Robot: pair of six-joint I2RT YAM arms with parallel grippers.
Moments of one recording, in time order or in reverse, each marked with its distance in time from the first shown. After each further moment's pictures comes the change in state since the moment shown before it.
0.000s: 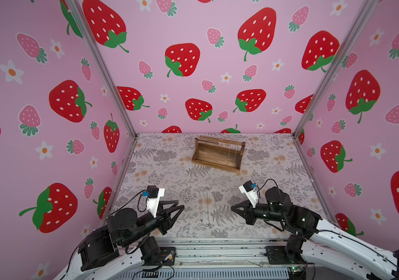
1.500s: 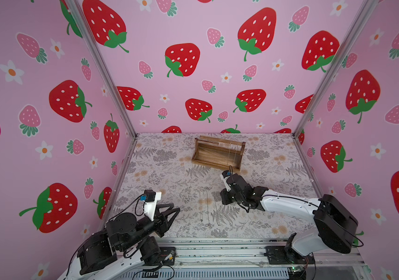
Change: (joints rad) left arm 0.000 -0.065 -0.044 -0.061 -0.047 -0.008; right arm -0.062 0.756 0.227 0.170 0.339 0.006
